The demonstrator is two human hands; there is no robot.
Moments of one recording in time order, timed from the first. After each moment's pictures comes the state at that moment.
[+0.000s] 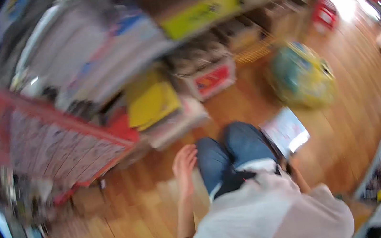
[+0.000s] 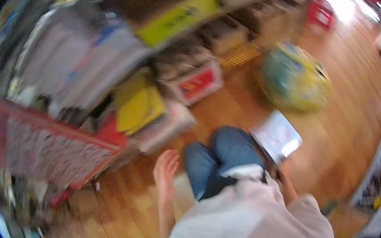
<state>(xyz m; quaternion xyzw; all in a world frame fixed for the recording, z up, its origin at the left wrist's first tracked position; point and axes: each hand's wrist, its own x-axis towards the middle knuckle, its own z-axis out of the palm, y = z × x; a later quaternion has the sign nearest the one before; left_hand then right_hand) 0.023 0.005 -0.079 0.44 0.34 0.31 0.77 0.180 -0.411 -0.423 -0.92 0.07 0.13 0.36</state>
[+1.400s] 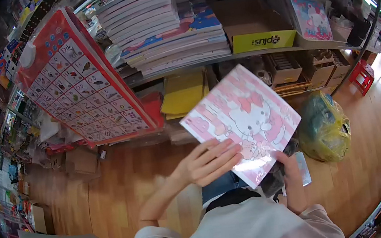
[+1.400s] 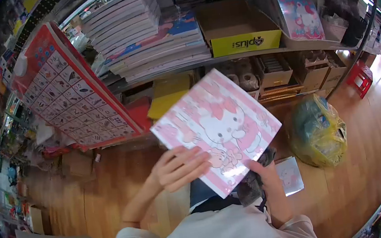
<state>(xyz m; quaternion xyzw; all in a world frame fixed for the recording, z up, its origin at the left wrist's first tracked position) 0.036 -0.005 0.071 0.90 -0.14 0.40 -0.11 0.226 -0.189 -0.007 -0.48 -0.18 0.40 0.76</state>
